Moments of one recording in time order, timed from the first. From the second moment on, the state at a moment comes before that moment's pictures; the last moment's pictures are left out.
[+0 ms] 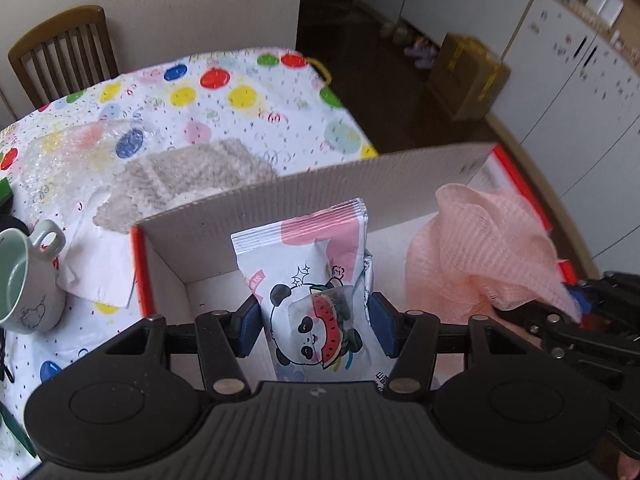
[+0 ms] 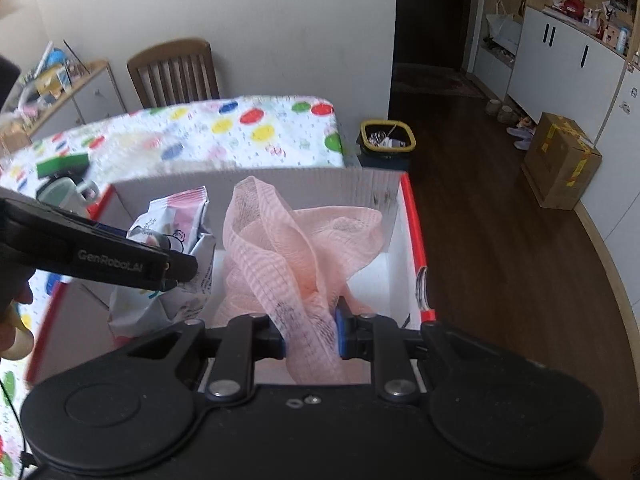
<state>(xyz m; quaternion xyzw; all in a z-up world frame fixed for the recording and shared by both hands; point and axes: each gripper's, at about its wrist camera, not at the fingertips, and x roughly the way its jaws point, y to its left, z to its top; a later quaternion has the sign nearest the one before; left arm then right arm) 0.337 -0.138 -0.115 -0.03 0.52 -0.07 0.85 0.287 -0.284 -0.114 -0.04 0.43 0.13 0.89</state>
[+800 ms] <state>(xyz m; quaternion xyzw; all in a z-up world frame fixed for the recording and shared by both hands) 0.370 -0.142 -0.175 -0.01 0.57 -0.06 0.82 0.310 -0.278 -0.142 -0.06 0.46 0.14 0.88</state>
